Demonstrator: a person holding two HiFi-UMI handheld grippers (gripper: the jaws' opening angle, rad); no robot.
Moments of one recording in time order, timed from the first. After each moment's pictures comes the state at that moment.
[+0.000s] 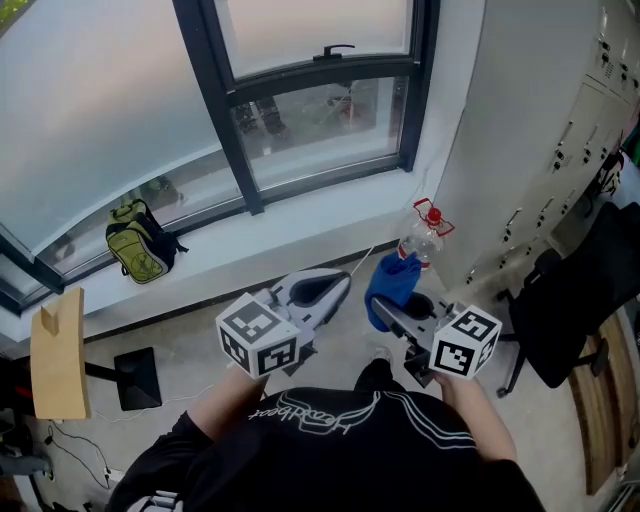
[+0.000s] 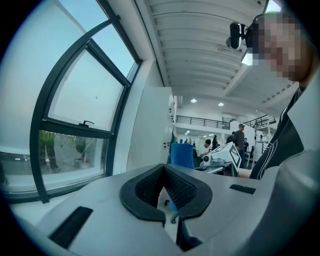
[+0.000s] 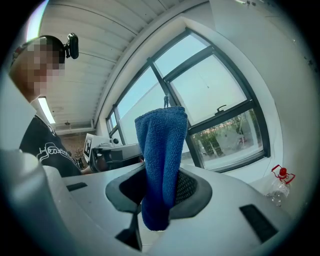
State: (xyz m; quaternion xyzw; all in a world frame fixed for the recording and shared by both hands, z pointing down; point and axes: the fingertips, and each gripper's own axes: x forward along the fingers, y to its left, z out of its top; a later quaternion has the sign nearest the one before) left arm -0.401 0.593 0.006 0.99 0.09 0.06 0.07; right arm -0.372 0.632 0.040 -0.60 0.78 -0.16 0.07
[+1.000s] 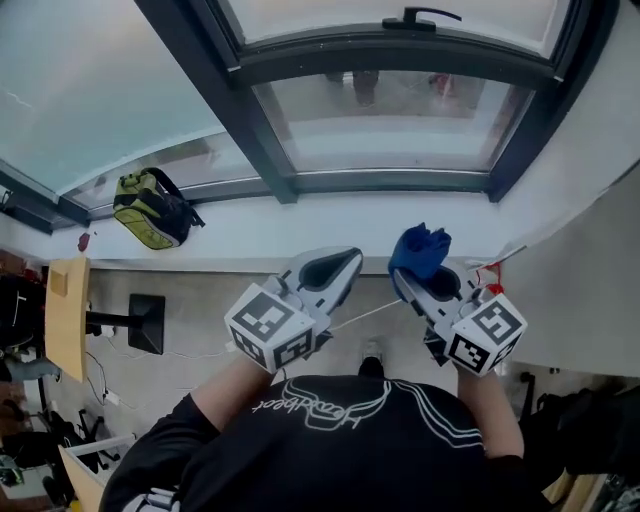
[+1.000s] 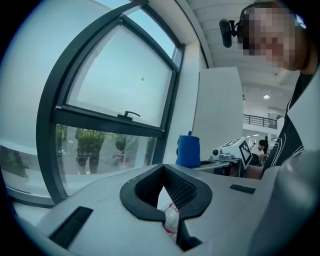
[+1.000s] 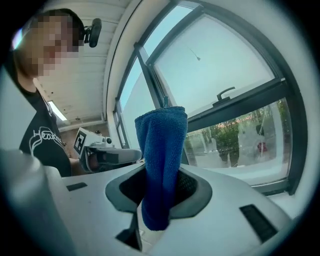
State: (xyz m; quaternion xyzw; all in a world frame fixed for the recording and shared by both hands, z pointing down) left arm -0.096 0.234 0.081 0.98 -0.13 0.09 0.12; right arm -0.042 0.266 0.098 -0.51 0.85 -0.17 0.01
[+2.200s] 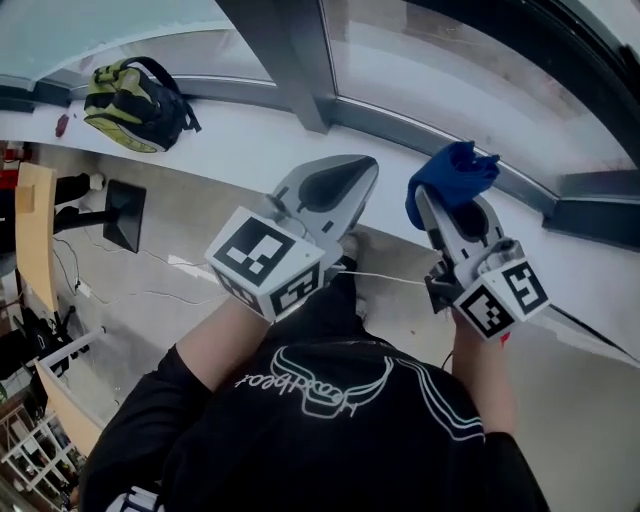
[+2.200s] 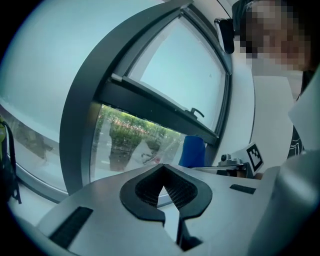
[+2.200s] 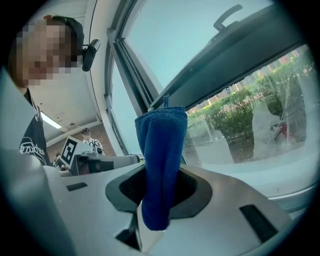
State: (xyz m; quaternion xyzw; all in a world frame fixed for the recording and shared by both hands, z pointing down) left arm -0.139 -0.082 0.196 0.94 -0.28 0.08 0.20; right arm -0.070 -0.062 0.205 -0.47 0.85 -0.24 0.01
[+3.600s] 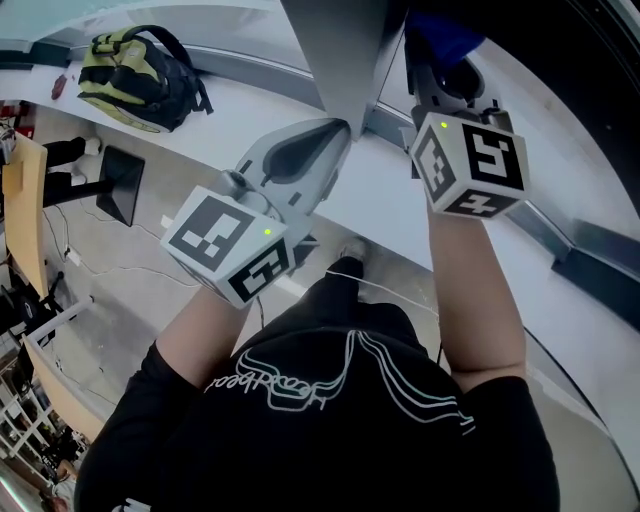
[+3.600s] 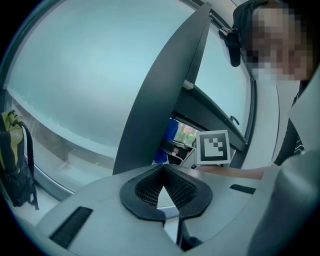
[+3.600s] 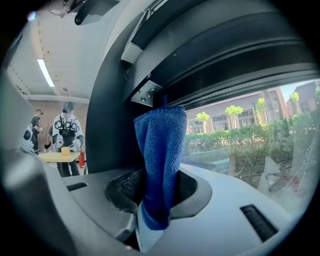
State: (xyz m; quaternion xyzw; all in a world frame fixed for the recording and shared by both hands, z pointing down) left arm -0.257 -0.223 0.238 0.90 -0.37 0.06 0.22; right arm -0.174 -0.339 0.223 -0.55 0.83 -0.04 -0.04
